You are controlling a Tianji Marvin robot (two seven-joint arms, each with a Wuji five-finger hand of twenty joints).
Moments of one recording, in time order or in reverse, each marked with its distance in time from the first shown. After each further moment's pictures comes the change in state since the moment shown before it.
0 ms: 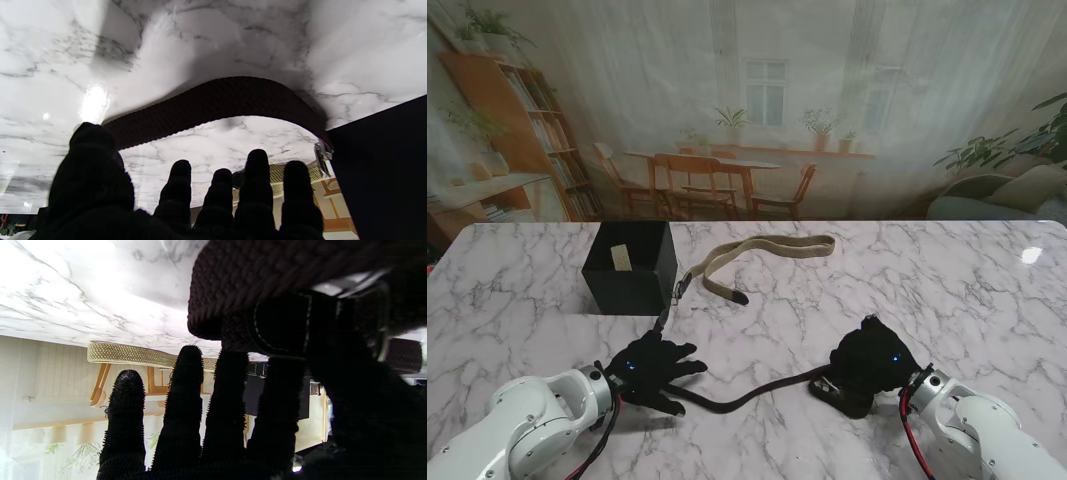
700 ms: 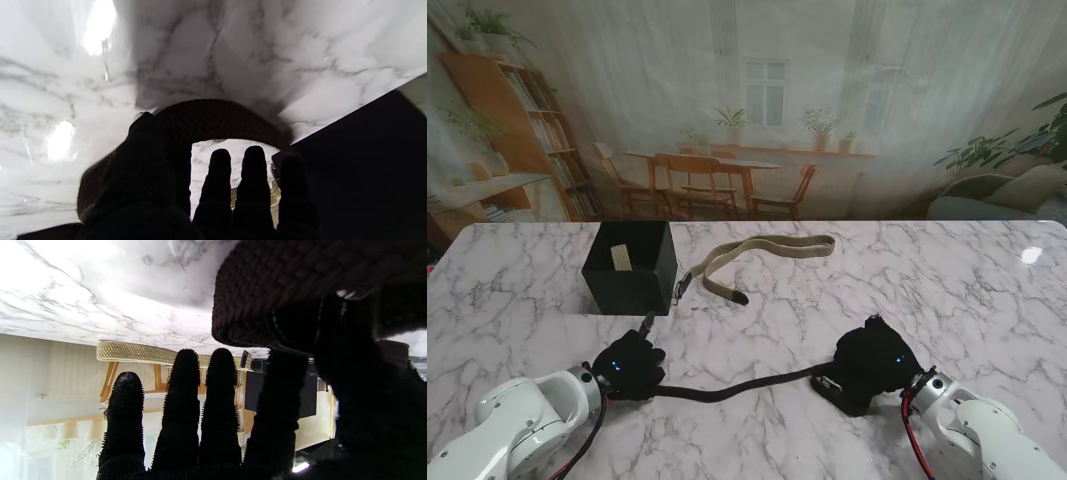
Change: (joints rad) left arm 0.020 0.000 -0.040 0.021 0.182 0.035 0.007; right arm -0.009 -0.004 0.005 0.010 0.008 0.022 -0.026; left_hand 0.344 -0.036 0.044 0.000 0.314 -0.033 0.679 0.375 0.152 -0.015 0.163 0.107 0.029 -0.015 0.019 0.022 0.033 -0.014 0.066 0.000; right_hand -0.017 0.004 -0.039 0.000 0.063 0.014 0.013 0.010 -0.151 0.091 -0.040 -0.055 -0.051 0.028 0.009 0.012 -0.026 0.012 0.000 -0.005
